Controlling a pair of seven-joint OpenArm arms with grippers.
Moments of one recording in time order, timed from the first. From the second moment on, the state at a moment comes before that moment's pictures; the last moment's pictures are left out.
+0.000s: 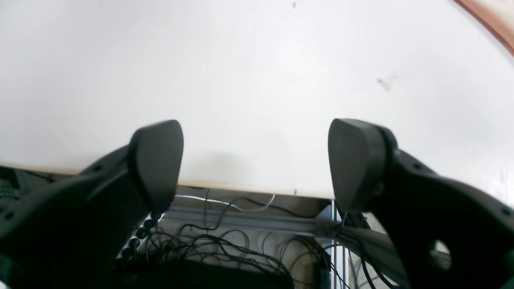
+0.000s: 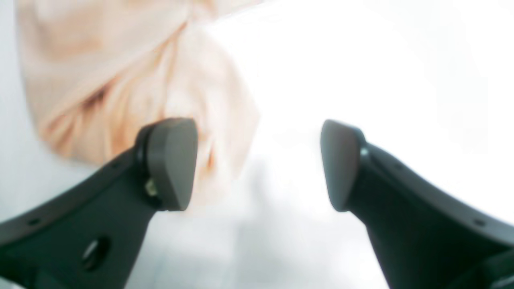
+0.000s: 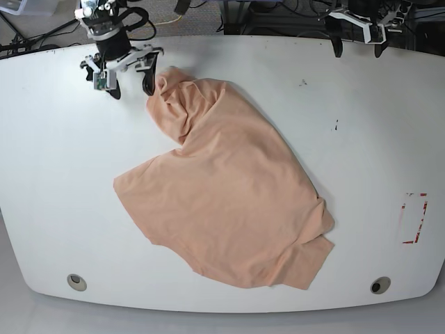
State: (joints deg) left arm 58.6 -5.7 -13.8 112.5 -9.2 -3.4 0.6; right arm -36.7 3.1 17.1 111.6 15.9 21.0 -22.2
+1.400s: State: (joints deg) left arm 57.2 -5.9 -15.5 112.3 -9.1 -3.3 0.6; right arm 27.3 15.5 16.7 51.6 15.7 29.6 -41.7
